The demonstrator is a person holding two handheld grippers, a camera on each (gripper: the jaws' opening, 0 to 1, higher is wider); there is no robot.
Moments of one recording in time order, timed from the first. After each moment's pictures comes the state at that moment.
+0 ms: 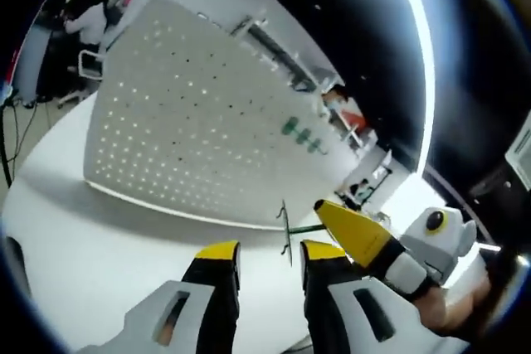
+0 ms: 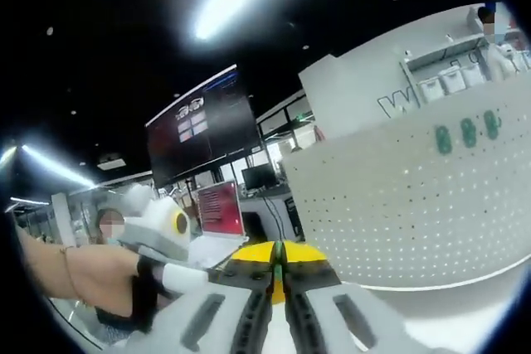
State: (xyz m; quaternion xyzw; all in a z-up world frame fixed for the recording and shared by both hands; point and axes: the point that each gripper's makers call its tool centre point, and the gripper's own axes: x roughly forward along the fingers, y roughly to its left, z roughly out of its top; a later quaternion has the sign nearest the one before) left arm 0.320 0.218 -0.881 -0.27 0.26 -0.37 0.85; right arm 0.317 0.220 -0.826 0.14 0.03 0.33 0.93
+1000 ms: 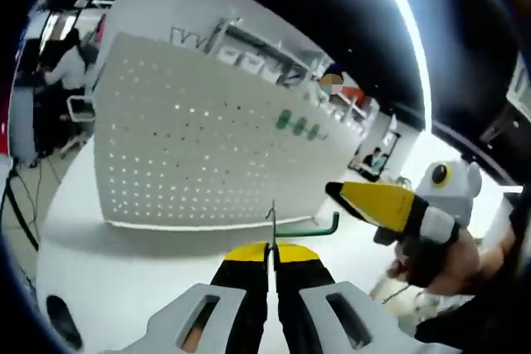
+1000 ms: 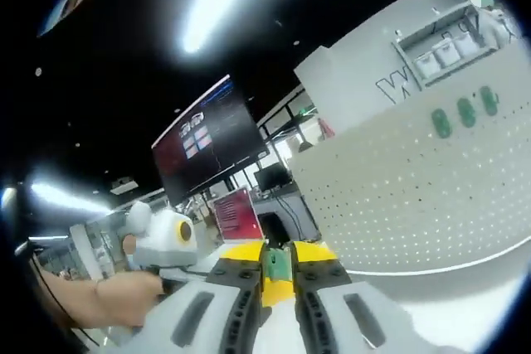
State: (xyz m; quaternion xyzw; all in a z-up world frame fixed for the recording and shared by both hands) left arm 0.323 0.228 -0.876 -0.07 0.22 -0.36 0.90; right arm 0.312 0.204 -0.817 0.24 0.08 0.36 0.90
